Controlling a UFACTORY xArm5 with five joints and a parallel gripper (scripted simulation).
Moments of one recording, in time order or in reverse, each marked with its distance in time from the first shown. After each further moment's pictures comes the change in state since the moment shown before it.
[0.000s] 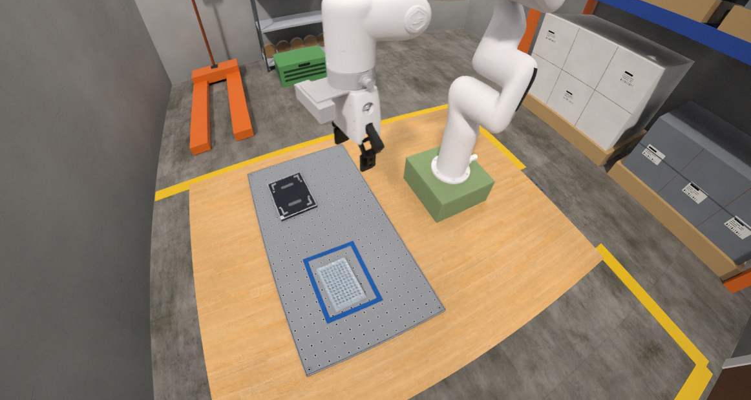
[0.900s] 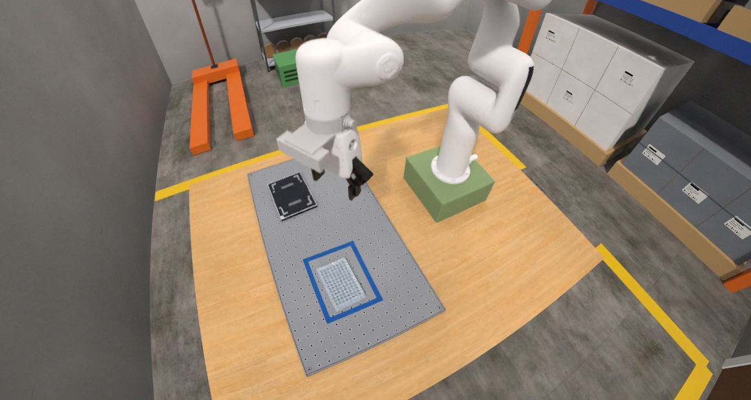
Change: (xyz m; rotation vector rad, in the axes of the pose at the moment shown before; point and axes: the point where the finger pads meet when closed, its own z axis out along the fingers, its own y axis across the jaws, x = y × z) arm 0.046 -0.002 0.064 0.000 -0.001 -0.399
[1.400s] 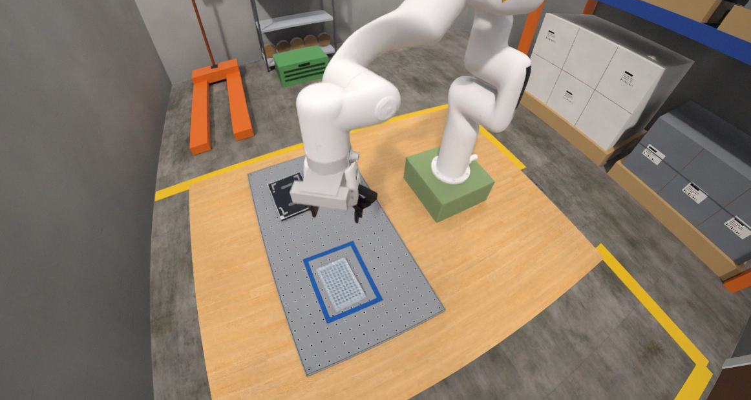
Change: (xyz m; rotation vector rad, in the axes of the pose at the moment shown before) arm 0.030 -0.016 0.056 -0.003 0.005 -0.437
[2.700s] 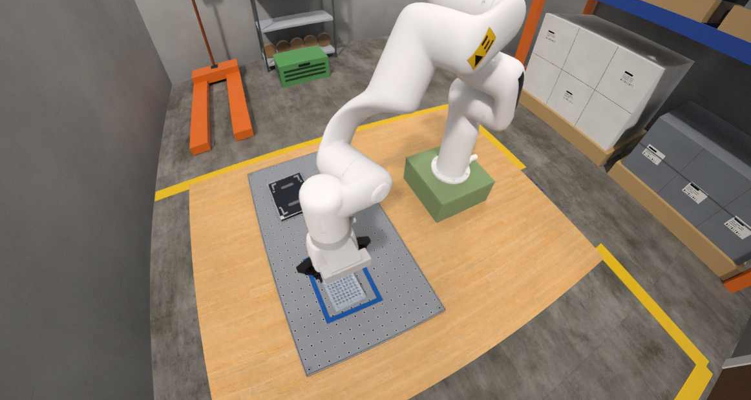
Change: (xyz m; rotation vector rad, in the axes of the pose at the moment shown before) arm 0.072 -0.005 0.120 -0.004 0.004 -0.613
